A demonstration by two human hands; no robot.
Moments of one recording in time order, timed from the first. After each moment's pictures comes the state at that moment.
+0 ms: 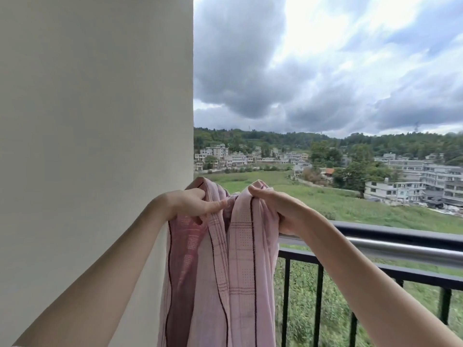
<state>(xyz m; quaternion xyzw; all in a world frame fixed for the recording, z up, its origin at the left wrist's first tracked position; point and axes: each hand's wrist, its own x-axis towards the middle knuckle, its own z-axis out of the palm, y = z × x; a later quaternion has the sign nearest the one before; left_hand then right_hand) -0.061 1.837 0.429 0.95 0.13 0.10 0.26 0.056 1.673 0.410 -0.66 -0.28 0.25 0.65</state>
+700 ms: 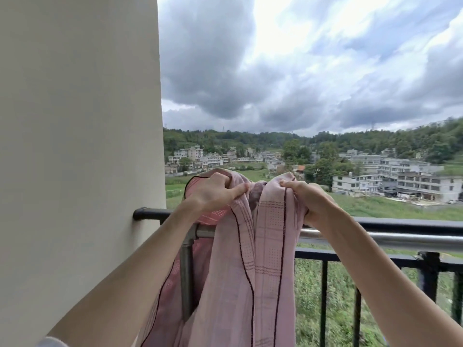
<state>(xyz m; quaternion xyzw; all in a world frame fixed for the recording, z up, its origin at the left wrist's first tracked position) 0.006 1.771 0.433 0.93 -0.03 0.26 0.26 0.075 1.586 0.417 -0.66 -0.16 0.07 0.73</state>
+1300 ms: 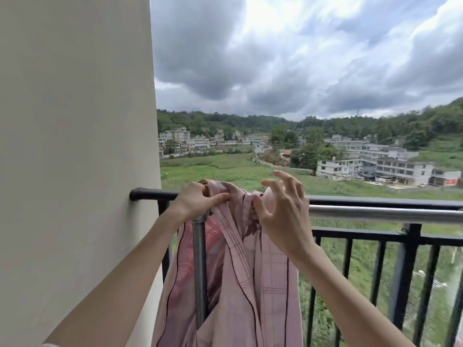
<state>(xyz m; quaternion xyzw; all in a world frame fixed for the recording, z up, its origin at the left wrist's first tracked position) -0.016 1.831 0.373 0.92 0.01 0.25 0.31 0.010 1.637 0.342 -0.81 -0.27 -0.41 0.33</state>
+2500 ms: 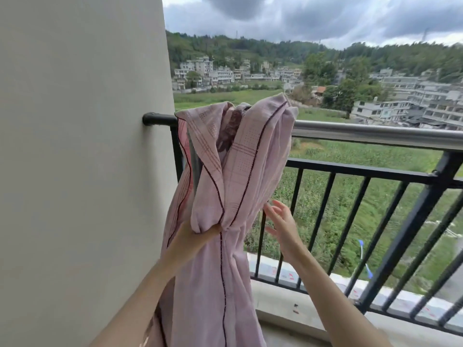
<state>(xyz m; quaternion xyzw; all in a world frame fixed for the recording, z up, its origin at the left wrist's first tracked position) -0.094 1.781 0.165 0.78 0.14 0.16 0.59 0.052 1.614 0.139 -0.66 -0.19 0.16 0.71</state>
